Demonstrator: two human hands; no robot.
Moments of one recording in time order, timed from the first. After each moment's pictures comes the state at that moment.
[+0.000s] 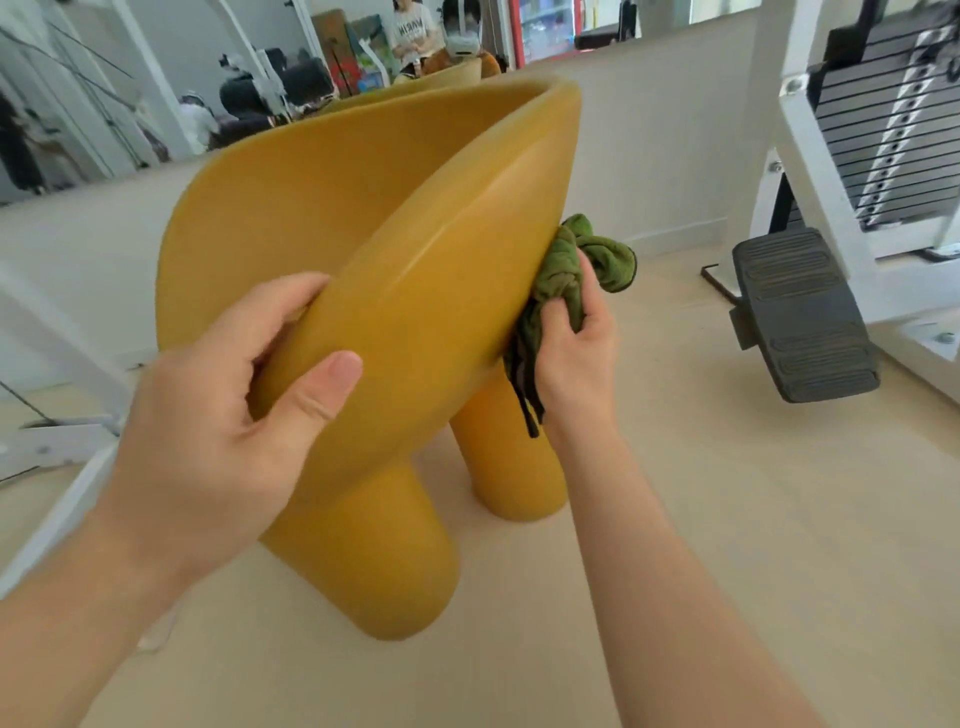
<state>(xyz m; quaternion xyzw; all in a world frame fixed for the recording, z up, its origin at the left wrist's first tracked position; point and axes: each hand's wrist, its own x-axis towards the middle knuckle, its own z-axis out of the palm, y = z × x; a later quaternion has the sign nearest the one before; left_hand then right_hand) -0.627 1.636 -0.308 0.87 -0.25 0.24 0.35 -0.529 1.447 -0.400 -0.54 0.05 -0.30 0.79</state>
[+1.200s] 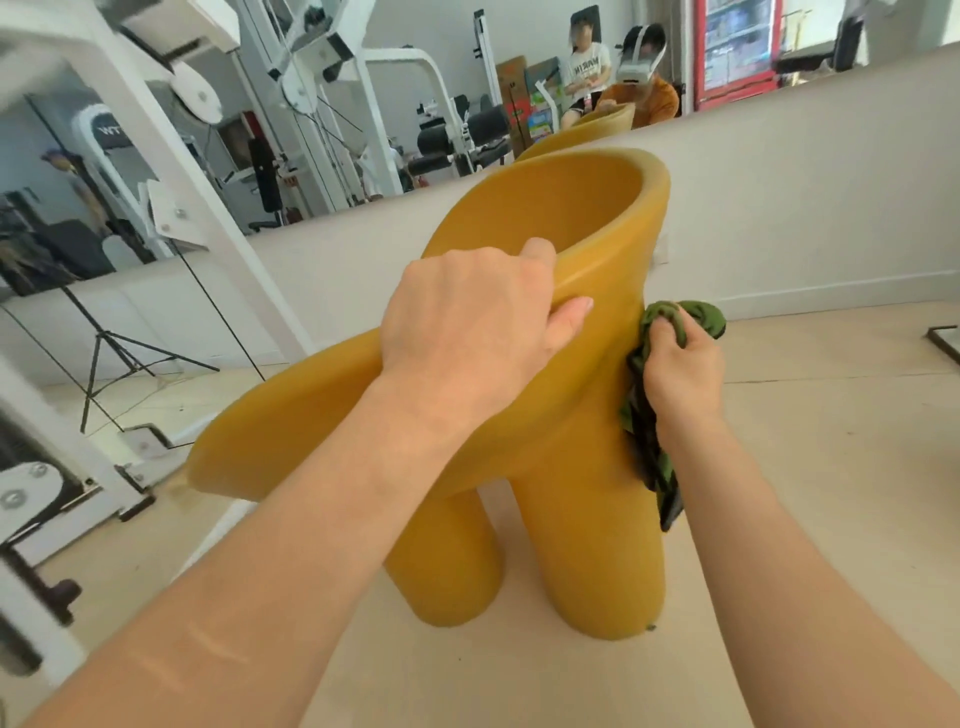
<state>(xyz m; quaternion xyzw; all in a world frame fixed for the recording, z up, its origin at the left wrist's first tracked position) -0.590 1.622 -0.239 0.90 -0.12 0.37 -0.21 -0.469 1.488 -0.382 -0.66 0.09 -0.20 0.72</state>
